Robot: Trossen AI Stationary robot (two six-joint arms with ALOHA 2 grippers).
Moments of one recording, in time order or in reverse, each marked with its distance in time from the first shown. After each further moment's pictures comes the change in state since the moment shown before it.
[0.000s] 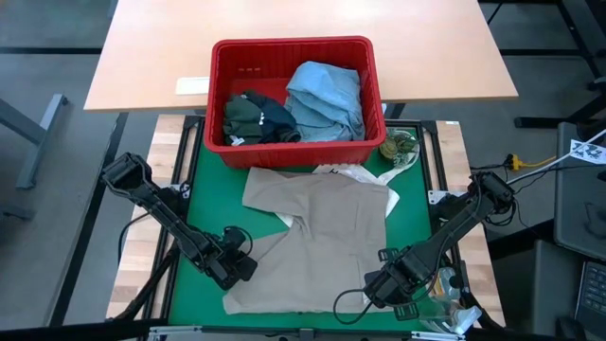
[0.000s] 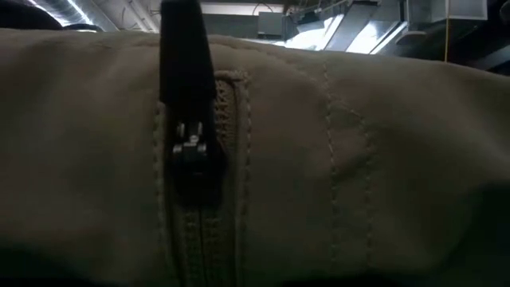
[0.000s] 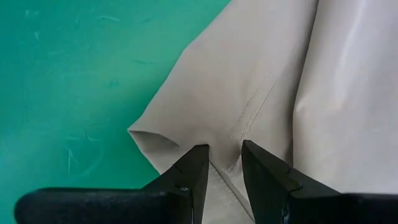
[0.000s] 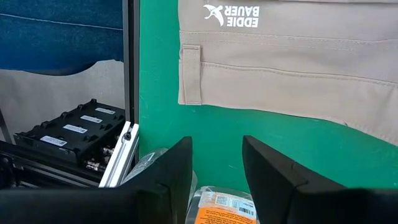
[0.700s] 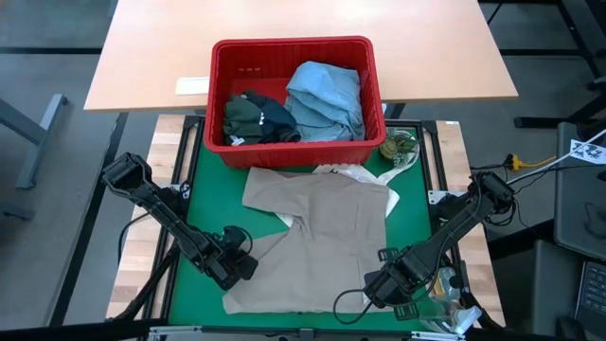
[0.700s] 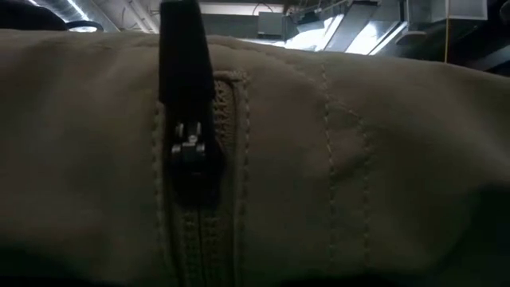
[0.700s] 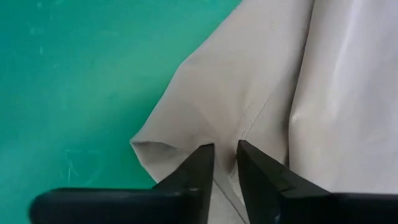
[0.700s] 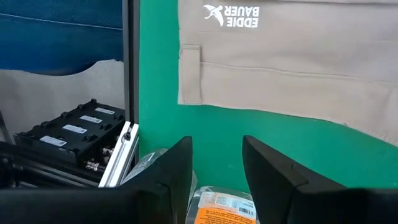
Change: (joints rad) left arm 0.000 0.001 0.000 0.000 -0.046 0.002; right arm 0.000 0.000 0.000 0.000 0.009 -0.001
